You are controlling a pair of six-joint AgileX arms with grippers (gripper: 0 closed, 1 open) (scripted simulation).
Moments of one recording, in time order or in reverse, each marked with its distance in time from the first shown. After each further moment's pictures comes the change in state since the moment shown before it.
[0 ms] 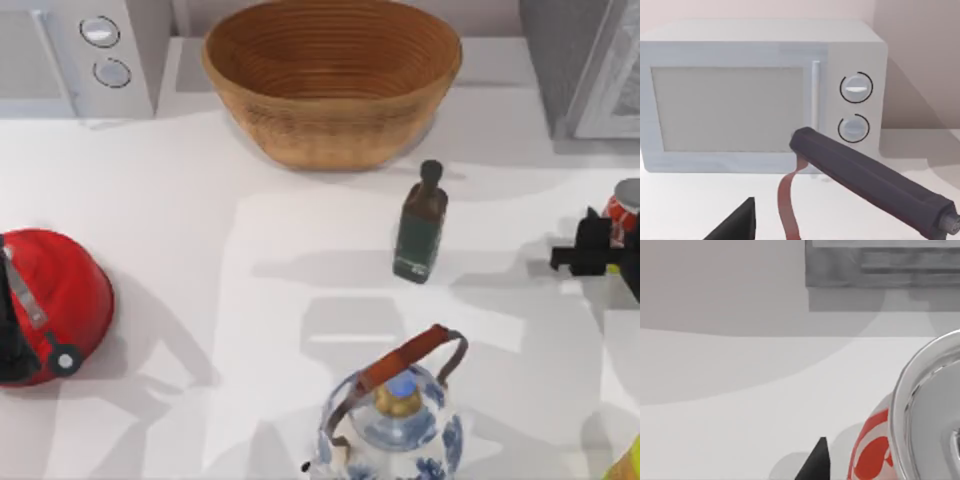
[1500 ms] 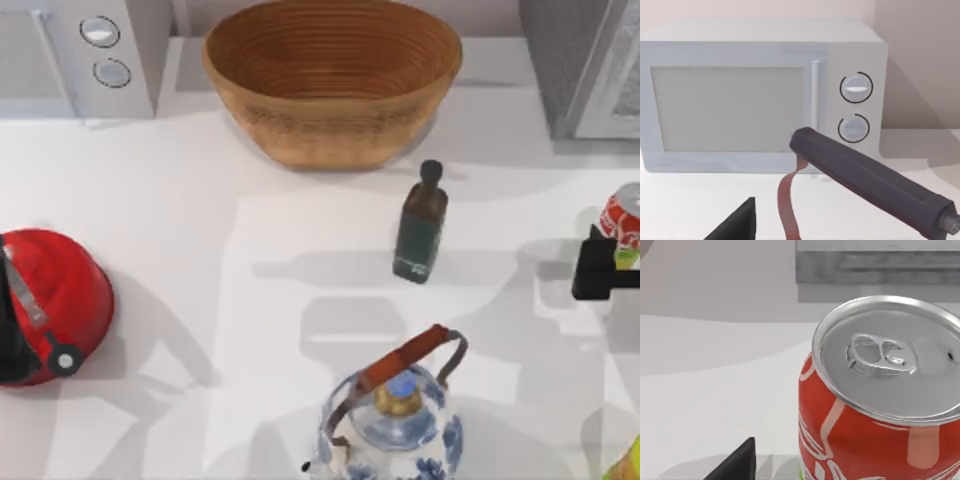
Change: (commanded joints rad) left arm 0.000 0.000 0.000 0.000 0.000 0.000; right arm -0.006 -0.224 -0.168 -0.055 -0.006 -0.001
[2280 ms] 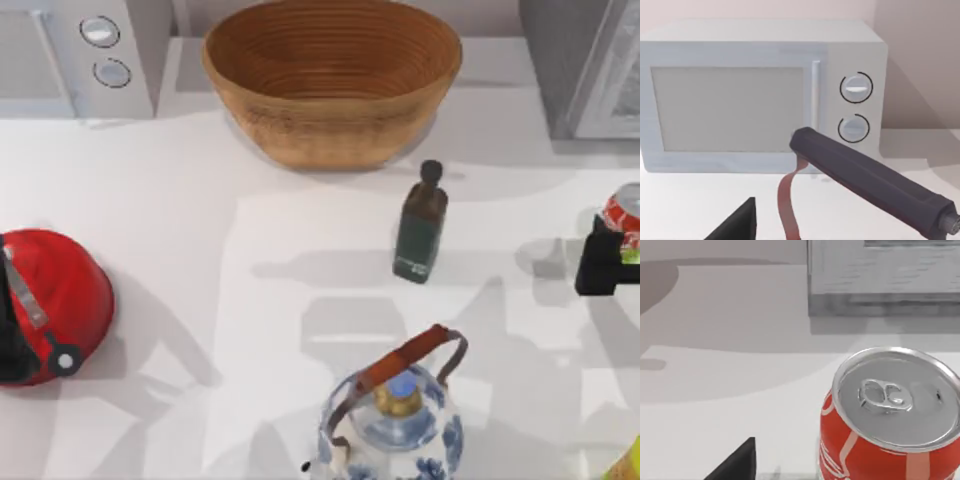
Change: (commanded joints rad) left arm 0.000 0.000 0.000 0.000 0.000 0.000; right arm 0.041 -0.158 -0.035 -0.073 0.023 0.020
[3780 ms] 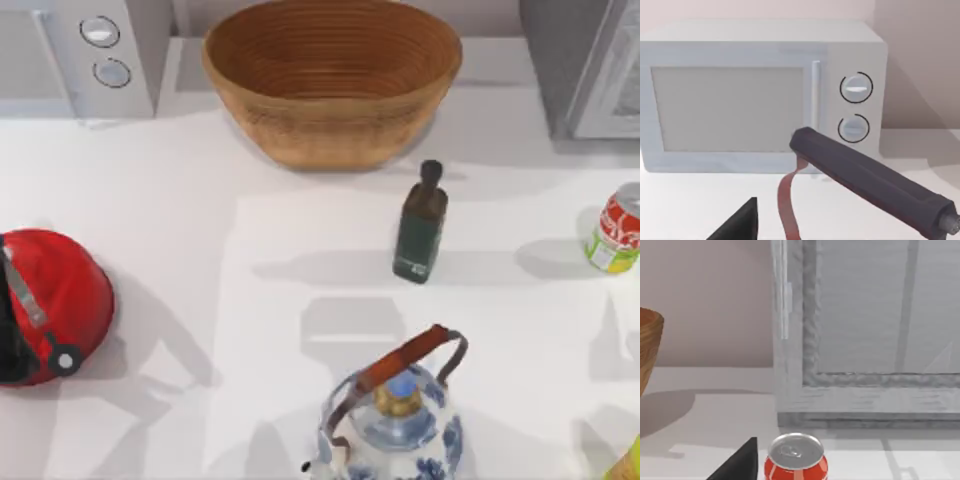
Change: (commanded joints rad) left arm 0.000 0.000 0.000 0.000 0.000 0.000; right arm -0.165 -1.619 -0.262 -1.009 -0.163 -0.087
